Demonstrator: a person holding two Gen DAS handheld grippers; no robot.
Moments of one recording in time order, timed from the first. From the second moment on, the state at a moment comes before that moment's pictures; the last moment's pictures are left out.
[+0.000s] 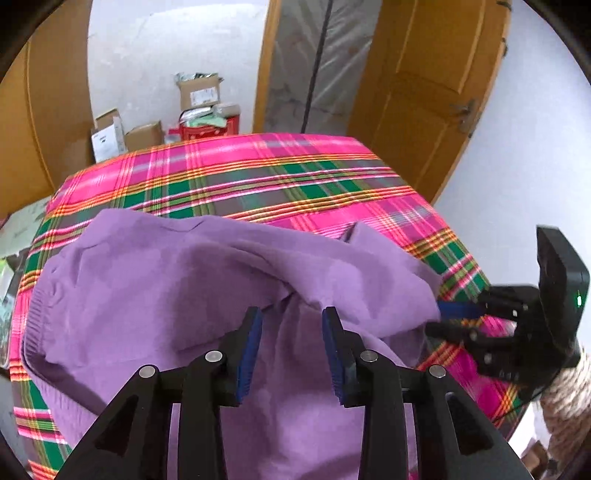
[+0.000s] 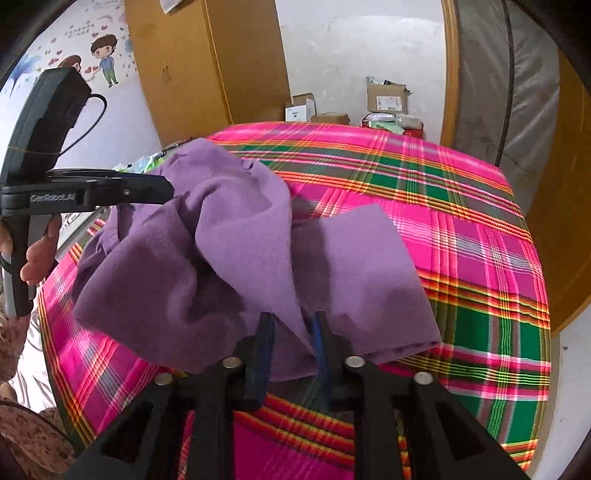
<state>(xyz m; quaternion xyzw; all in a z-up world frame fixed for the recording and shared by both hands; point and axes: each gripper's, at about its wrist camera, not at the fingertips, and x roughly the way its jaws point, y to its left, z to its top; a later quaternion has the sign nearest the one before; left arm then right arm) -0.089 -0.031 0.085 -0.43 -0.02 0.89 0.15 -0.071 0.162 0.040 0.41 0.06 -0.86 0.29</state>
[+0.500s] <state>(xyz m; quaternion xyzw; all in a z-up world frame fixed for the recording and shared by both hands) -0.136 -0.017 0.066 -0.49 -0.06 0.86 0.16 -0.075 0.165 0.053 0.38 0.04 -0.88 0.29</state>
